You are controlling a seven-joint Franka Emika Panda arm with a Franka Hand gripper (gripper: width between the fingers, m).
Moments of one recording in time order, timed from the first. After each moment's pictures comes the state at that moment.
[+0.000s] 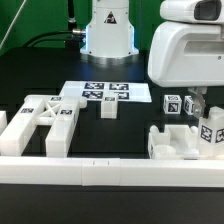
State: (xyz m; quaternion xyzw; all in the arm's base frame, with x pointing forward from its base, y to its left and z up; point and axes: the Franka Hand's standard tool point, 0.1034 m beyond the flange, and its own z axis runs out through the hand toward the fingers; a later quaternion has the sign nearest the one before) arm 0.640 0.119 0.084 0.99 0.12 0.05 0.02
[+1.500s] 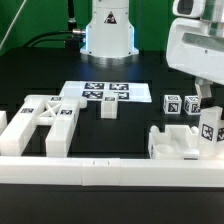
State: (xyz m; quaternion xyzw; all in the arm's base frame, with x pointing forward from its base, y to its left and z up) arm 0.637 0.123 0.085 0.85 -0.53 0.05 0.00
